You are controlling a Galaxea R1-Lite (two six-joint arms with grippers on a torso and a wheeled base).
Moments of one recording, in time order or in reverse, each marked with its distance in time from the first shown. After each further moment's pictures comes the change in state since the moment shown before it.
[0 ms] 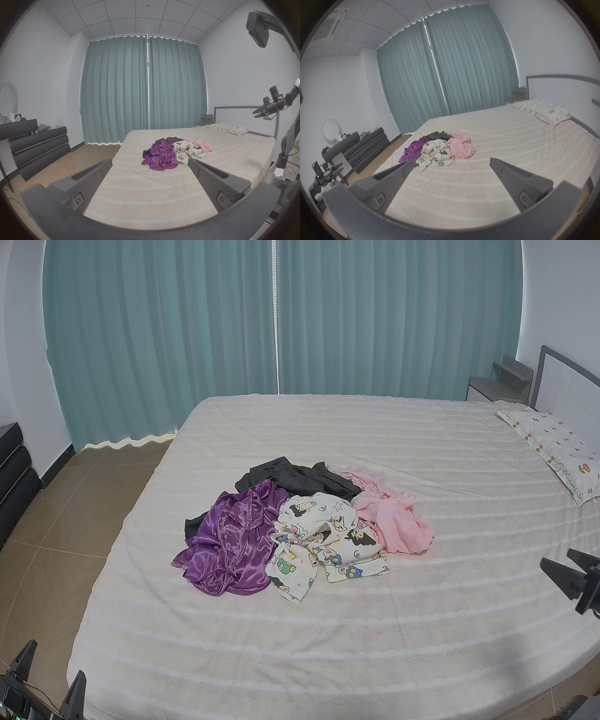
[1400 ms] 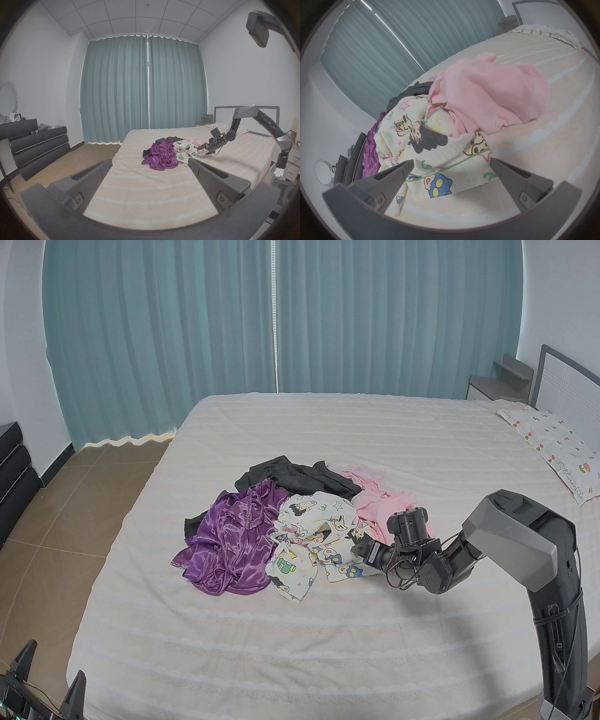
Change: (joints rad) left arm 0.000 0.000 0.000 0.000 0.000 0.000; right arm 0.259 1.613 -0.925 -0.336 -0.198 0.466
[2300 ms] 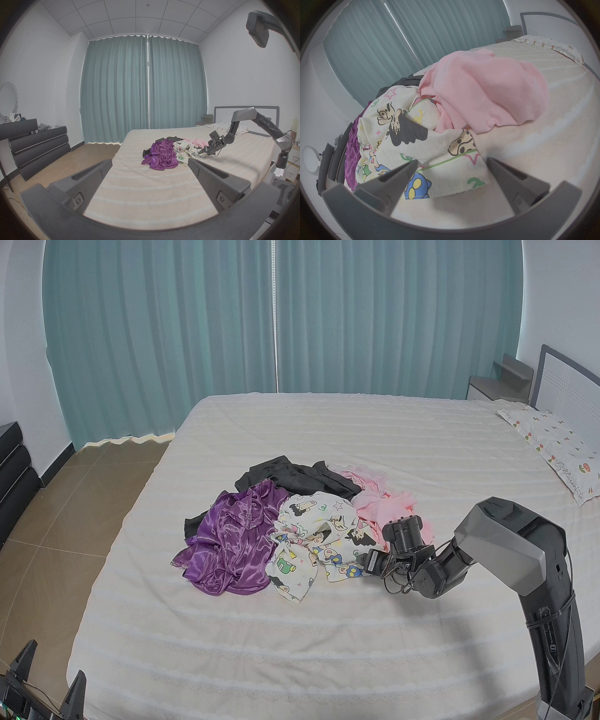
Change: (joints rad) left arm 0.000 0.000 0.000 0.000 0.000 0.000; right arm 0.006 0.055 -0.039 0.021 -0.080 -0.107
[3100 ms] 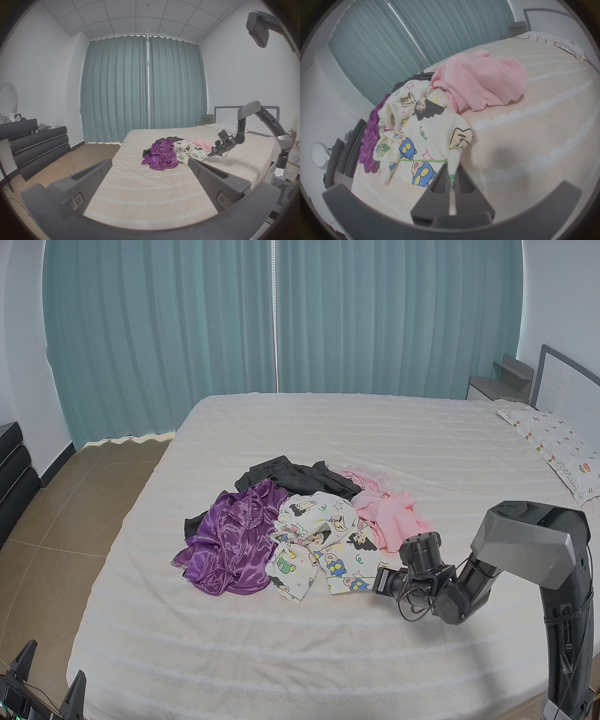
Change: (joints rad) left arm 0.000 0.000 0.000 0.000 0.001 0.000; right arm 0.030 -0.182 0.478 -0.337 0.077 0.008
